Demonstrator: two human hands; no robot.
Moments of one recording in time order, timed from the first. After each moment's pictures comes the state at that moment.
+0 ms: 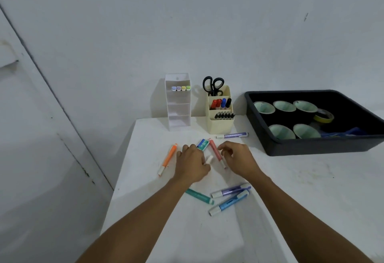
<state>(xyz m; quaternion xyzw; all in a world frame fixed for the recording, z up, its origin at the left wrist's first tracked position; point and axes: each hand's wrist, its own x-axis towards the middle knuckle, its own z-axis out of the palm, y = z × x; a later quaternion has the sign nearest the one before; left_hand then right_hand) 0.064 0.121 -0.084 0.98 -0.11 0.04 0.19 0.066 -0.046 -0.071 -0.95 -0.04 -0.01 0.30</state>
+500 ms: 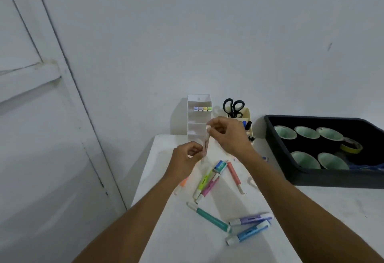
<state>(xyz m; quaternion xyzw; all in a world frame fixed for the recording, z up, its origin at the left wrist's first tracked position) 0.091 0.196 -0.040 0.82 -0.09 0.11 0.55 0.108 0.036 0.039 -0.86 -0.15 -0.14 0.46</state>
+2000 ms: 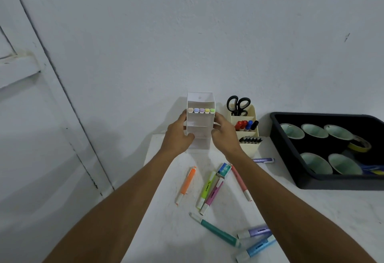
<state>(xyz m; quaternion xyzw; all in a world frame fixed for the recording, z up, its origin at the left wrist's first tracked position) 0.177 0.221 -0.020 0.86 -0.06 0.11 0.50 0.174 0.065 -0.007 -0.82 -0.06 -0.09 0.57</state>
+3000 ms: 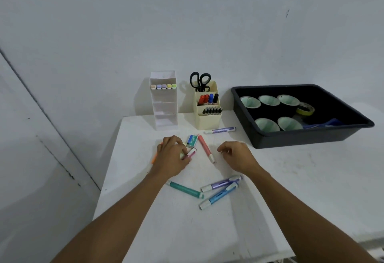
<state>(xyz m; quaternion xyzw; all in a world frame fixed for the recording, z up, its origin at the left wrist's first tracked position) 0.076 0.152 -0.095 0.96 -0.14 0.07 0.22 0.059 -0.077 -0.081 -0.96 0.01 0.02 0.26</state>
